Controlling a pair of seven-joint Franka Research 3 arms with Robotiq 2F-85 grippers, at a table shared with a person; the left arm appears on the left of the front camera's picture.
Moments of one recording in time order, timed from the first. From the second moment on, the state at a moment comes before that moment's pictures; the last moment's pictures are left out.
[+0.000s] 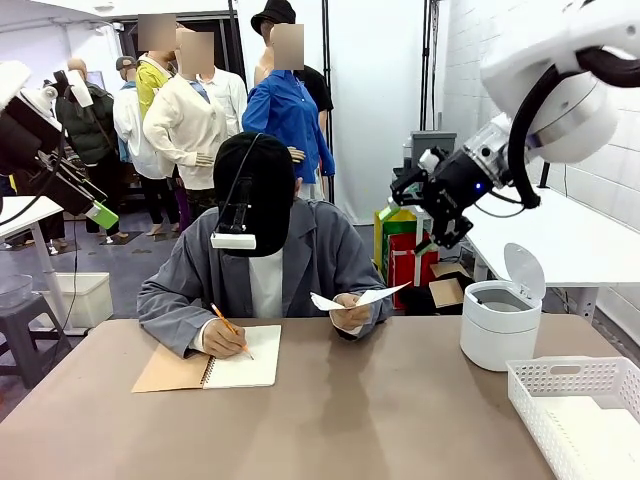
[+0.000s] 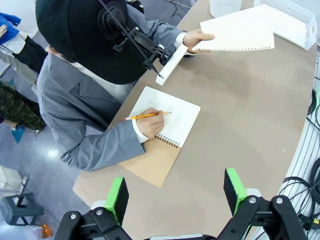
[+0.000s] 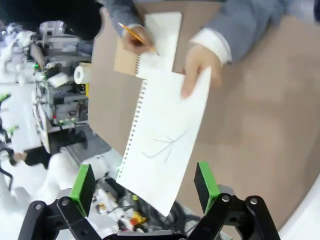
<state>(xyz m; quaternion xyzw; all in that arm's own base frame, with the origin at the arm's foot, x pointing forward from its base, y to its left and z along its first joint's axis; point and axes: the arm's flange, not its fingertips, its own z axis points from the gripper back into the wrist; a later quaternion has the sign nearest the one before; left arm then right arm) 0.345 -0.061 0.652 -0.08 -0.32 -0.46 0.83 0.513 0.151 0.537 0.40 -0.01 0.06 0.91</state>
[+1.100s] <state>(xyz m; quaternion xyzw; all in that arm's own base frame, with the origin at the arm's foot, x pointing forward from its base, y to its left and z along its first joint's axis) 0.345 -0.061 0.652 -0.08 -0.32 -0.46 0.83 0.549 0.159 0.461 0.44 0.12 -0.06 0.89</state>
